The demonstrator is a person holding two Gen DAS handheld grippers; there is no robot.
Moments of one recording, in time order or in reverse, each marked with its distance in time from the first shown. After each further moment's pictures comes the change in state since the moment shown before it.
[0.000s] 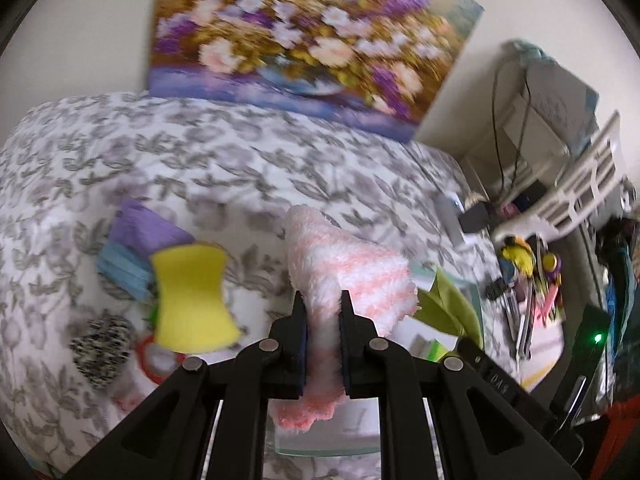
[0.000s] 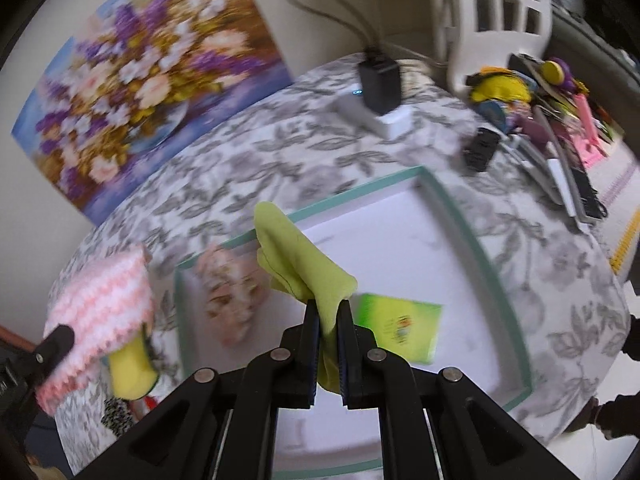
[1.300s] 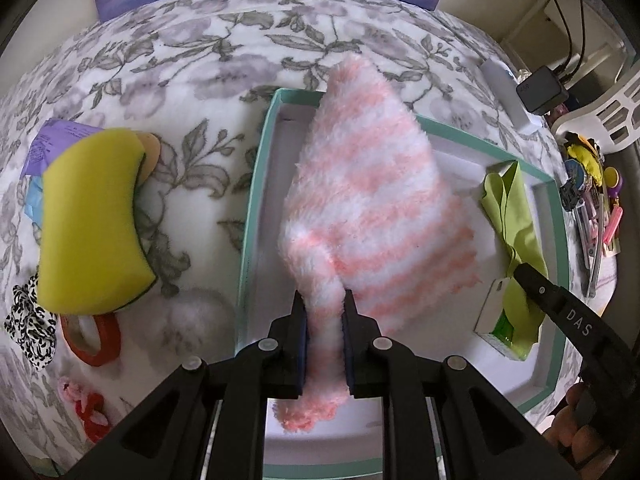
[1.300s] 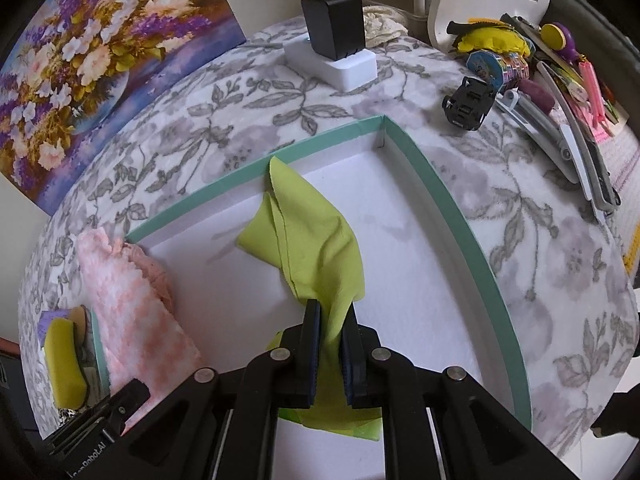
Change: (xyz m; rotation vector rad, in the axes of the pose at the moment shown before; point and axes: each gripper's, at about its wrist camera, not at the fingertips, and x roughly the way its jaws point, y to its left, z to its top) left arm 0.126 -0.021 -0.053 0.093 0.339 0.138; right arm 0.069 -0.037 0.007 -0.002 0.113 -0.079
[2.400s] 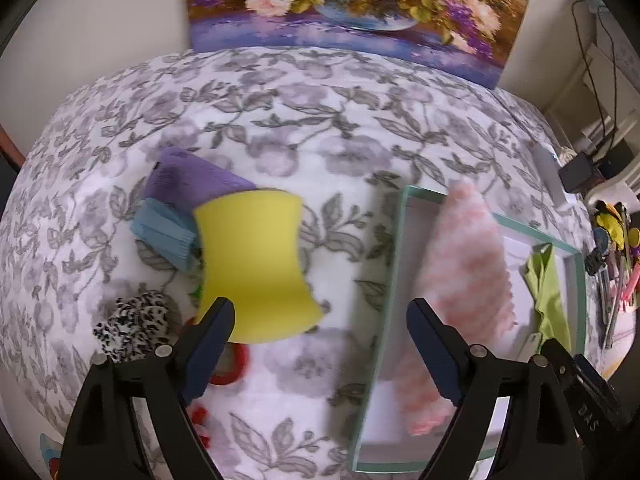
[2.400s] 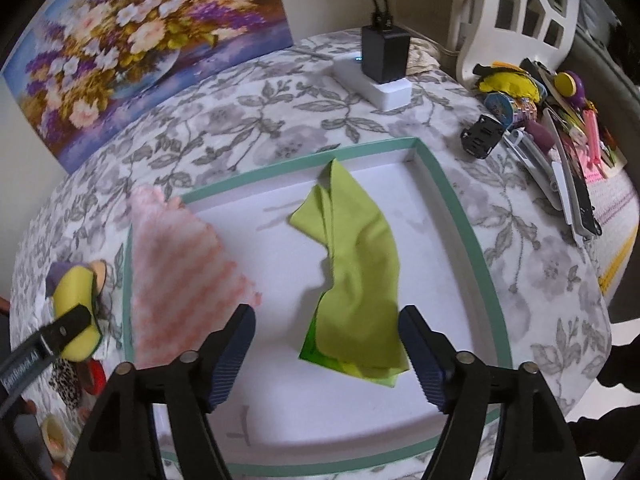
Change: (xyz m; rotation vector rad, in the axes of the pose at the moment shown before) left arm -0.057 0.063 0.008 -0.114 -0.190 0.150; right arm -0.041 0.034 -0.025 -0.145 -0.033 -0.028
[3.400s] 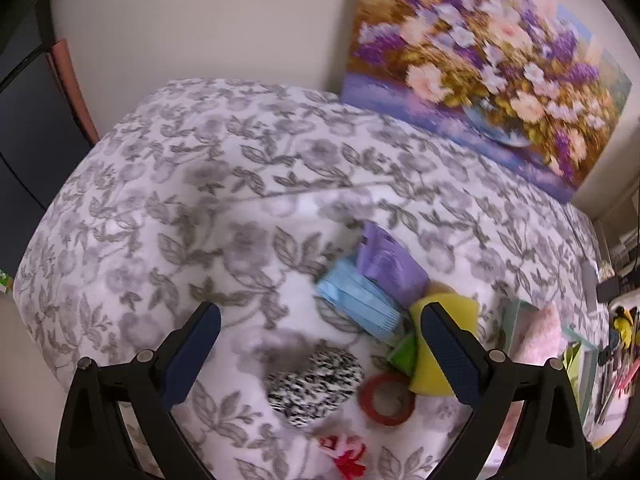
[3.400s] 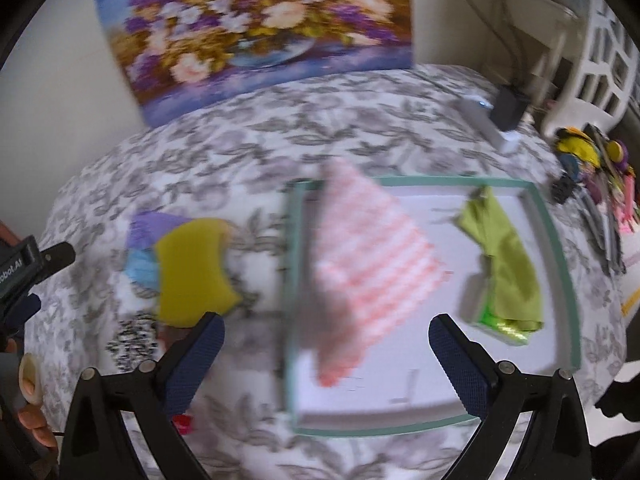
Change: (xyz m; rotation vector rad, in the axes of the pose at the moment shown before) left arm -0.064 0.159 0.027 -0.249 -0.156 0.107; right arm -0.043 0.148 -0.036 -0.185 -0.046 0.101
